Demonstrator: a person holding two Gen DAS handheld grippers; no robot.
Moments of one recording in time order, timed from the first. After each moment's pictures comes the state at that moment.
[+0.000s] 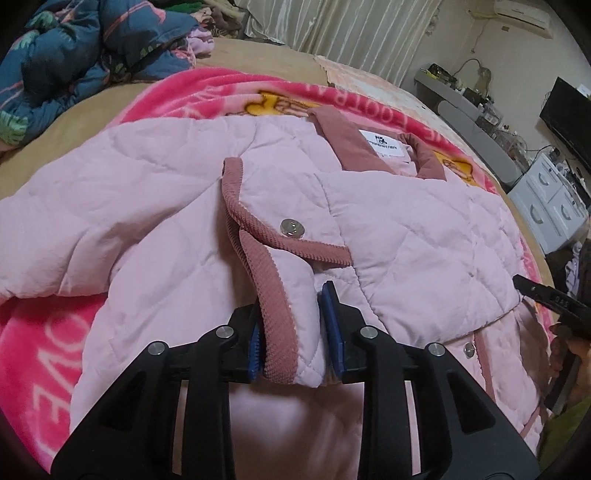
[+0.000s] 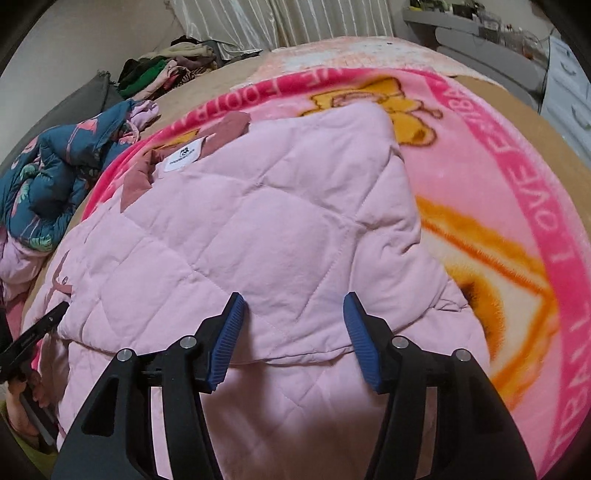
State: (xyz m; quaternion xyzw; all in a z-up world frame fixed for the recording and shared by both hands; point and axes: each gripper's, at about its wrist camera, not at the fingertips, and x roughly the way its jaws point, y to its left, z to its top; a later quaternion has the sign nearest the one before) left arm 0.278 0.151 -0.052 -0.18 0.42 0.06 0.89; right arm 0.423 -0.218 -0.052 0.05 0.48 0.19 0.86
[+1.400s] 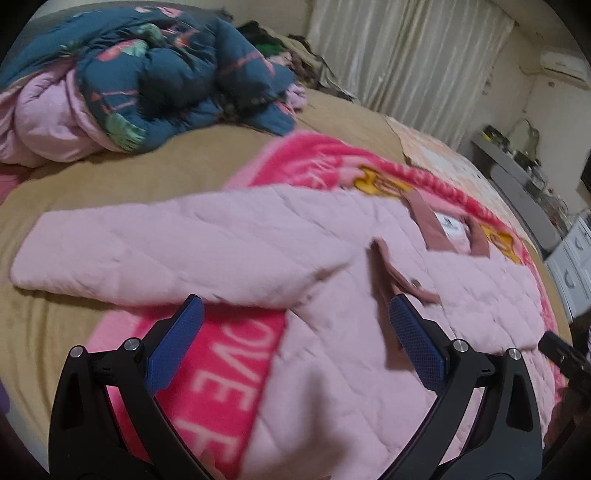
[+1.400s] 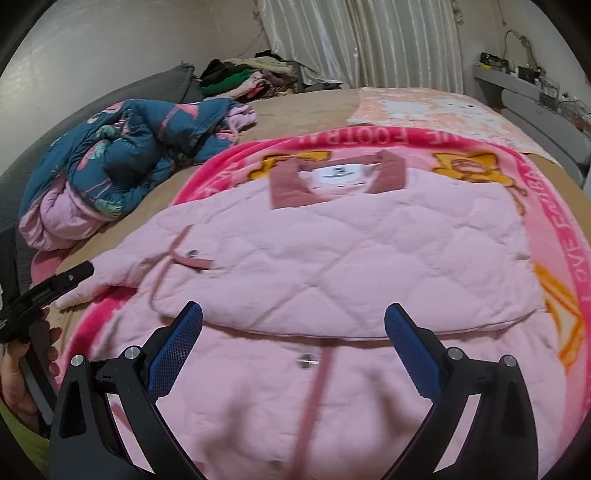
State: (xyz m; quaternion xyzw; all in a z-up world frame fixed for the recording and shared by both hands) left arm 0.173 0.233 0.019 -0.20 0.33 0.21 0.90; right arm 0.312 -0.073 0.017 -0.01 0.39 0.31 0.87
